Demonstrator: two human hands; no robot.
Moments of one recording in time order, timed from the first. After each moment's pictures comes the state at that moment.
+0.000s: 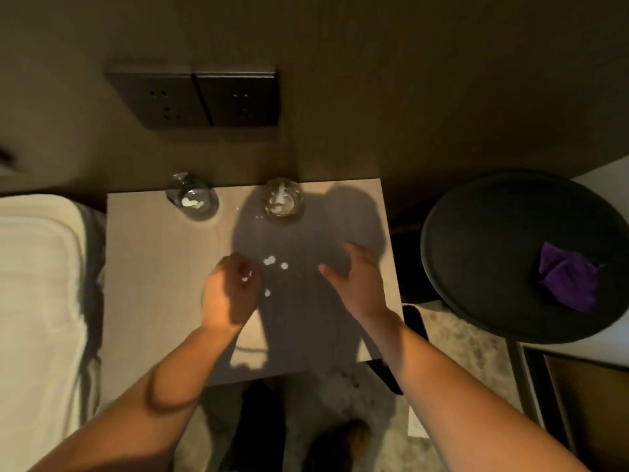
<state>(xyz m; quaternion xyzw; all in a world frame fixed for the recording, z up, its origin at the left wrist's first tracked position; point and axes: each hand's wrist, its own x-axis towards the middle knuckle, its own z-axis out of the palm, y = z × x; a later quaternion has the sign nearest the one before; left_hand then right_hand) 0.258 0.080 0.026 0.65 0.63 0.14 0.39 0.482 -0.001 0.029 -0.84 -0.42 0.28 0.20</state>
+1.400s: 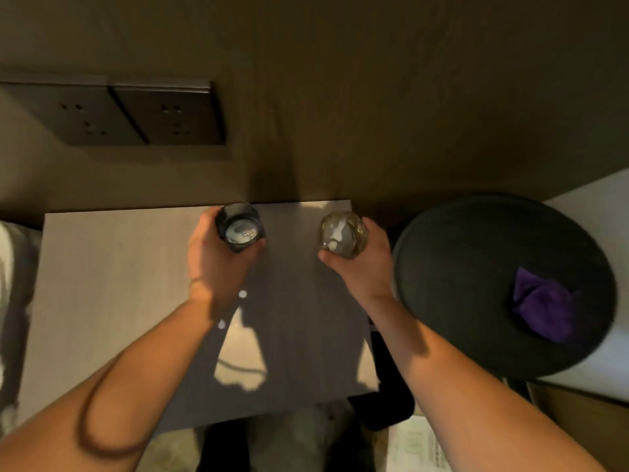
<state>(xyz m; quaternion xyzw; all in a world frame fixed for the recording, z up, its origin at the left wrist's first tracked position) 0.361 0.137 0.038 0.61 0.61 0.32 0.39 0.574 0.039 0.038 -0.84 -0.35 0.21 0.35</state>
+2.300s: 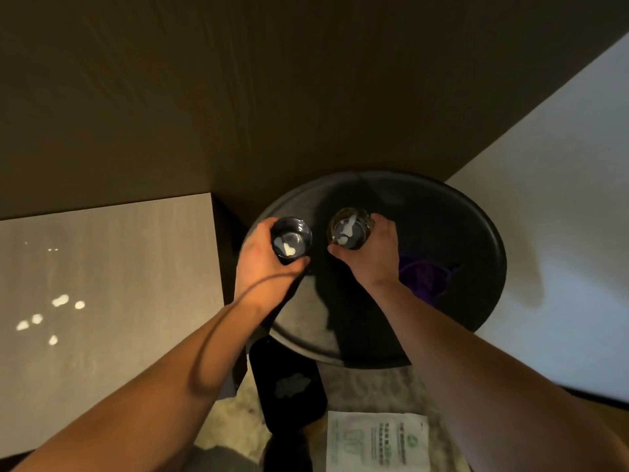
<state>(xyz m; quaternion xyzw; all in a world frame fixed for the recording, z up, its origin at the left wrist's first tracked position) 0.669 -0.022 0.036 0.69 0.54 0.21 0.44 0.858 -0.097 0.033 -0.88 -0.33 0.23 0.26</state>
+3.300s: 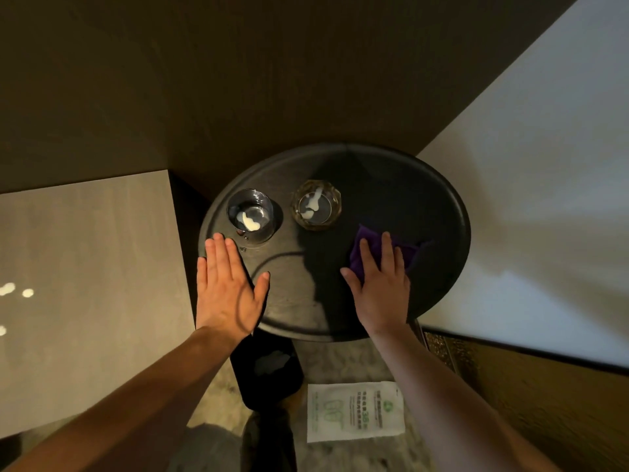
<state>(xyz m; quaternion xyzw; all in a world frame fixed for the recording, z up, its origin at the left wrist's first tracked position) 0.641 -0.091 -0.024 0.83 0.53 -0.05 0.15 0.862 -0.220 0.014 -0.91 -0.39 0.15 -0.01</state>
